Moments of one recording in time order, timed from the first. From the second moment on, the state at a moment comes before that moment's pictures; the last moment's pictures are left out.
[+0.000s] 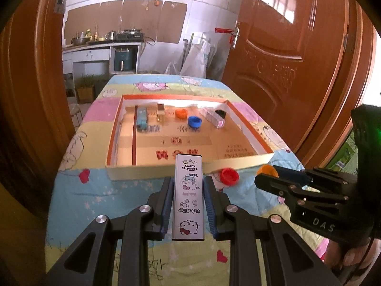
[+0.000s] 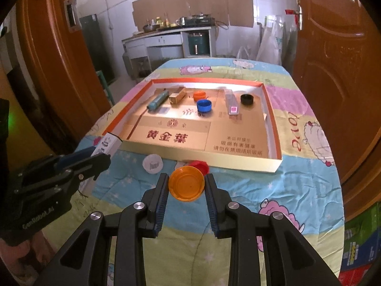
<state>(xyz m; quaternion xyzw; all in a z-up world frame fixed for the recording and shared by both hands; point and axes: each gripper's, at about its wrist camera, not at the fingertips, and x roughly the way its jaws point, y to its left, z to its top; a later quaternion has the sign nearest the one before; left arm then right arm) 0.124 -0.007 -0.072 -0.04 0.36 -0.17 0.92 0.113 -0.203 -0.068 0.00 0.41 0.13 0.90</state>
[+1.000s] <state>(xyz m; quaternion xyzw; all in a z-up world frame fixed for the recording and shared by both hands) 0.199 -0.022 -0.046 -0.05 0.34 -0.17 0.92 0.164 -0.244 -0.046 0.03 0.38 0.10 0.92</state>
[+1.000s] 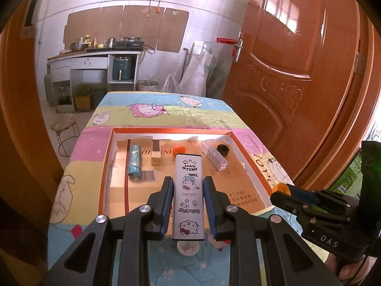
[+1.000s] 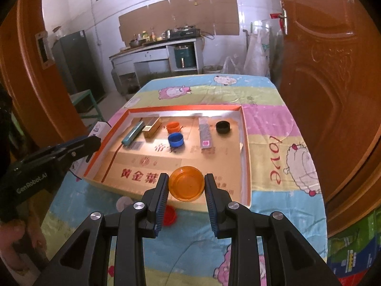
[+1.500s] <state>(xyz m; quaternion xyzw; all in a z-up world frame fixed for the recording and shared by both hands) 0.255 -0.036 -0.073 -0.05 0.38 -0.17 0.91 0.217 -0.253 -0.065 0.04 0.40 0.10 0.91</state>
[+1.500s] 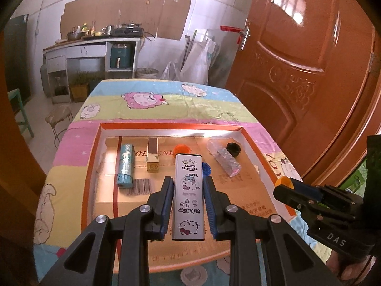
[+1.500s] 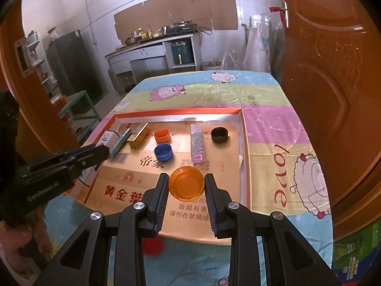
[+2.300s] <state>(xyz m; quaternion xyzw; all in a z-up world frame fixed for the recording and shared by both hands) 0.297 -0.049 -0.106 -0.04 0.42 -0.16 0.89 0.260 -0.261 -0.102 0.05 0.43 0.10 0.90</state>
